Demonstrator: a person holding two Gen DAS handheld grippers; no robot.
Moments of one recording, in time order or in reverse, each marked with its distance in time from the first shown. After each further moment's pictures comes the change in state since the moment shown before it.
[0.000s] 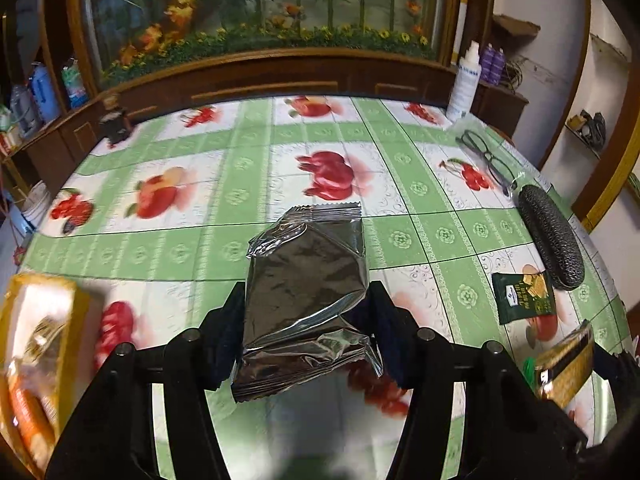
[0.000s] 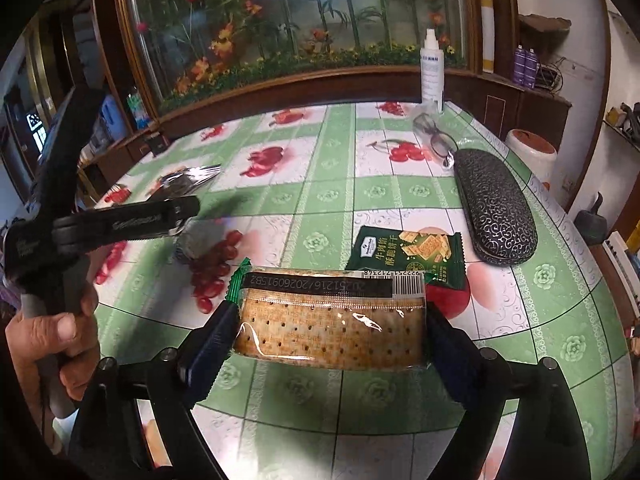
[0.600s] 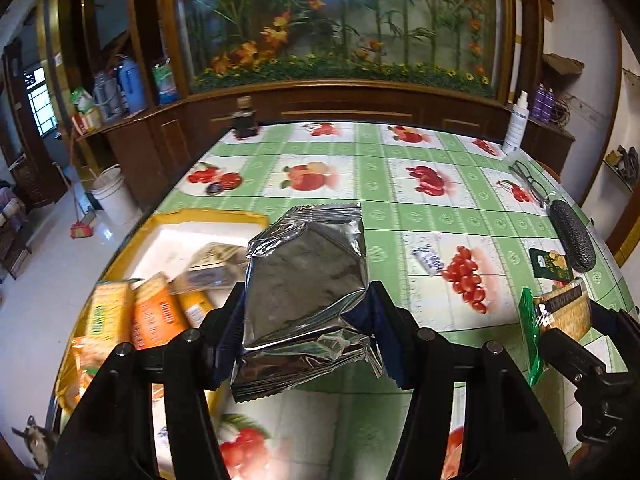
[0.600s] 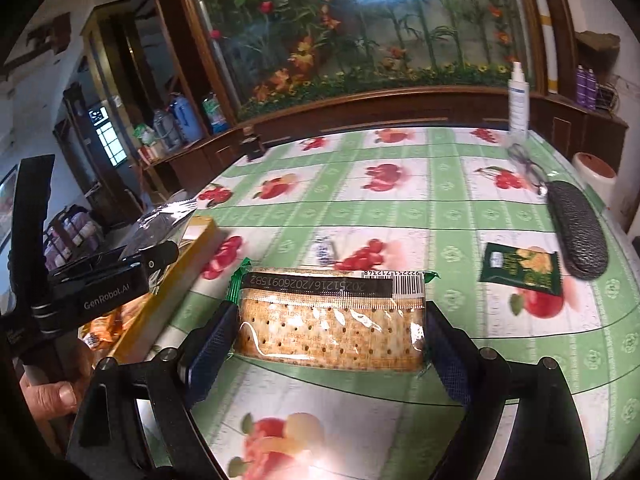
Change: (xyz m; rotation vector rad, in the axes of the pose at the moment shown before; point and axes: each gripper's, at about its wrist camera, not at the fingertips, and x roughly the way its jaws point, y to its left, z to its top) left arm -0.108 0.084 -0.069 -0.117 -0.097 0.207; right arm -0.031 0.087 -0.005 -0.085 -0.039 0.239
